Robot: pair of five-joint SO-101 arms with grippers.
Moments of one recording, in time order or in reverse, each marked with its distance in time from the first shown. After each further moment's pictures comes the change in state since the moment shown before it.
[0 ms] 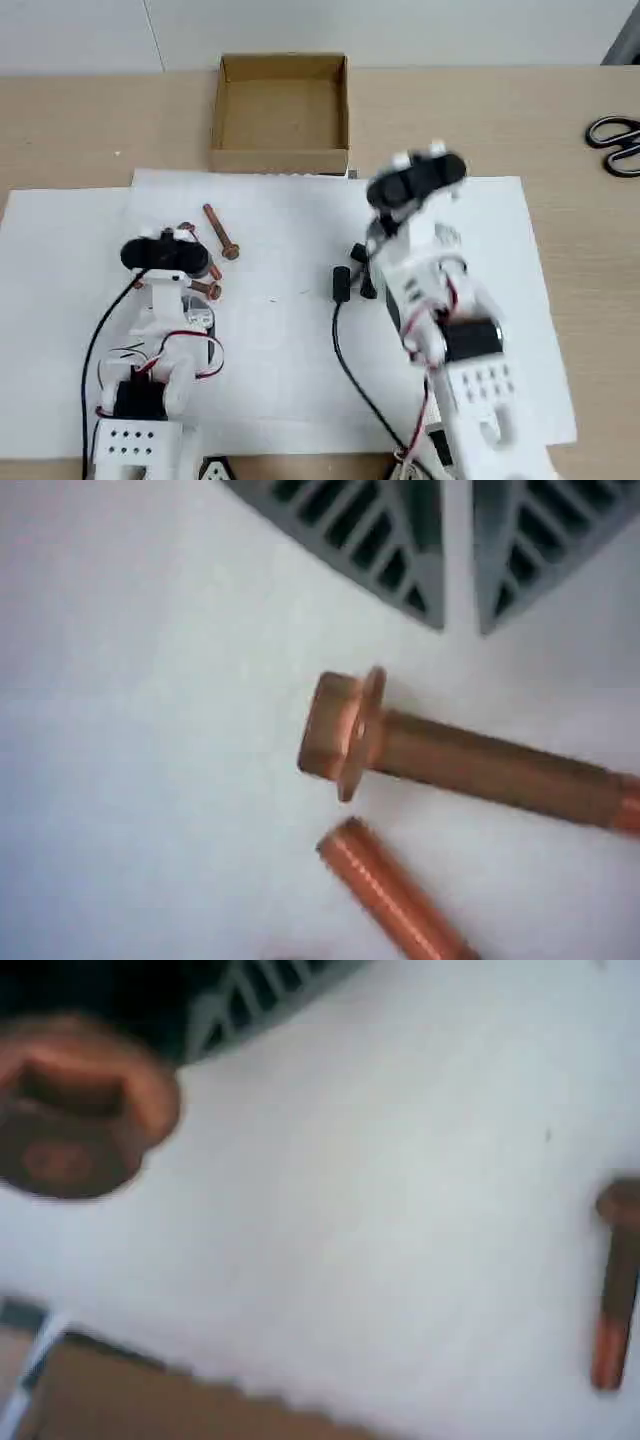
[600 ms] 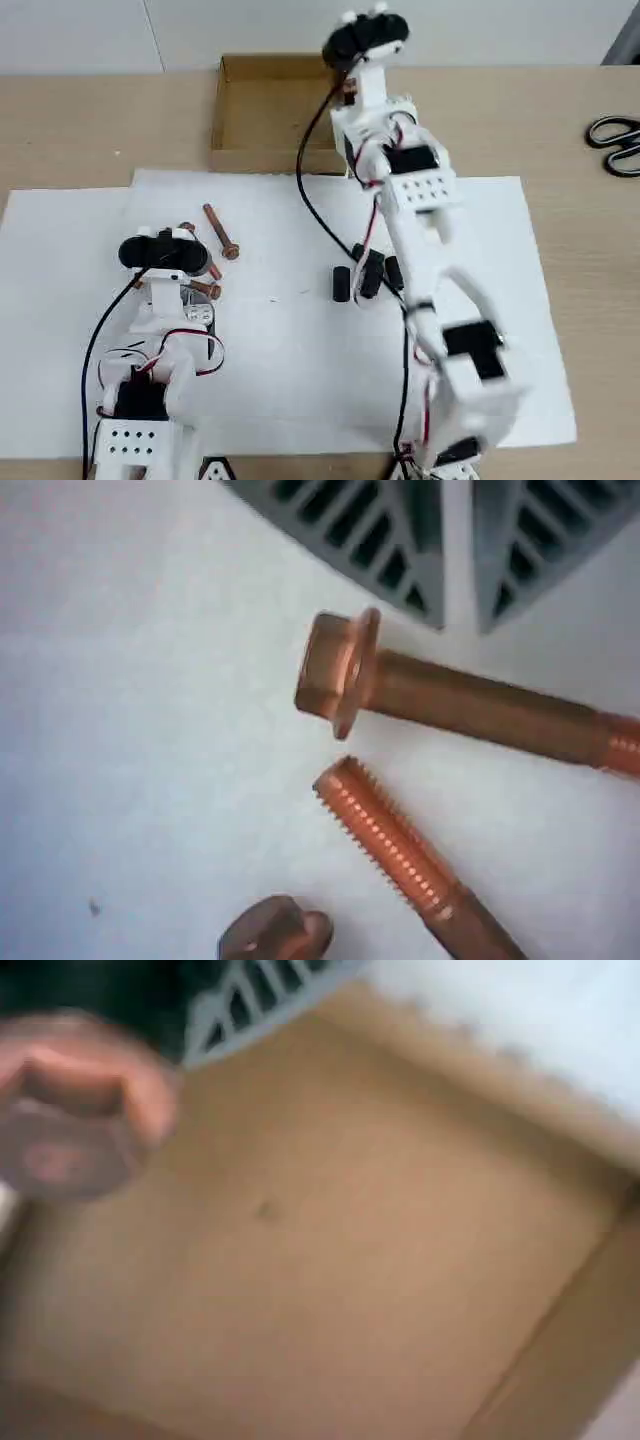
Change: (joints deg) left arm -0.1 0.0 1.1 -3.1 0.0; right arm -0.3 66.9 -62.0 -6.4 2.3
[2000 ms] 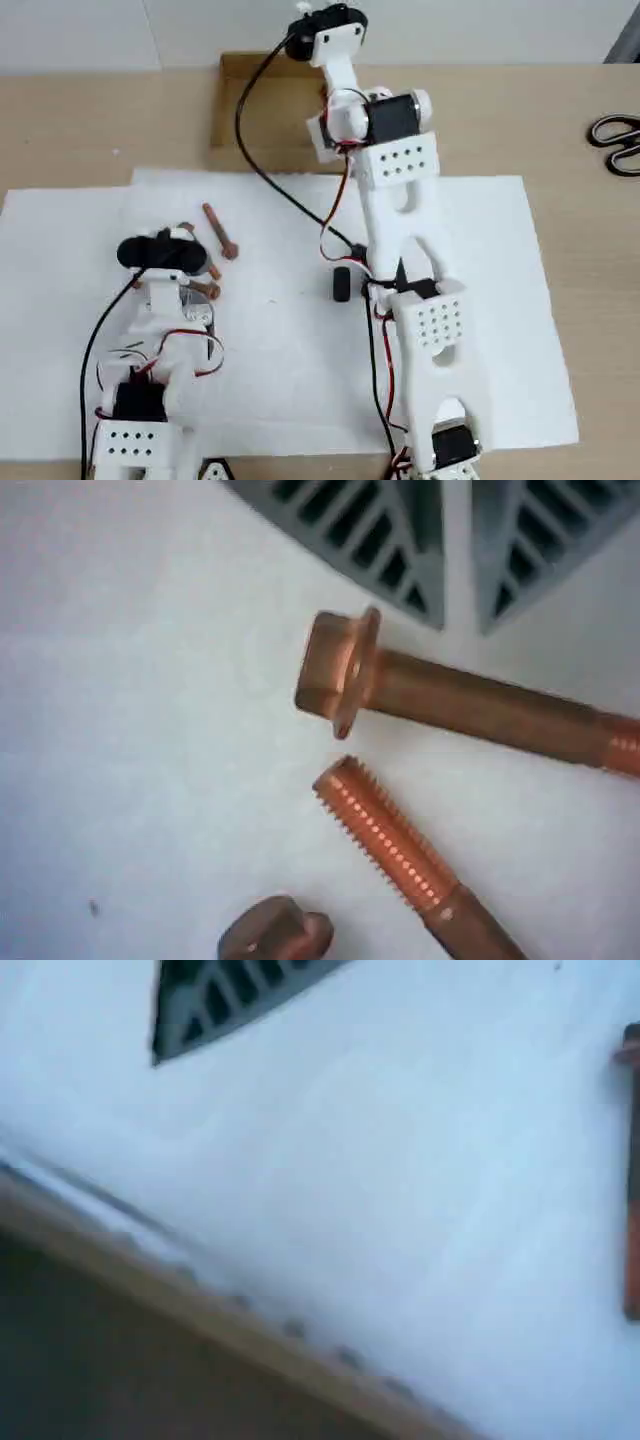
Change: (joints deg) left arm 0.0 0.0 0.0 0.0 0.0; right arm -4.1 28.2 -67.1 65.6 0.4
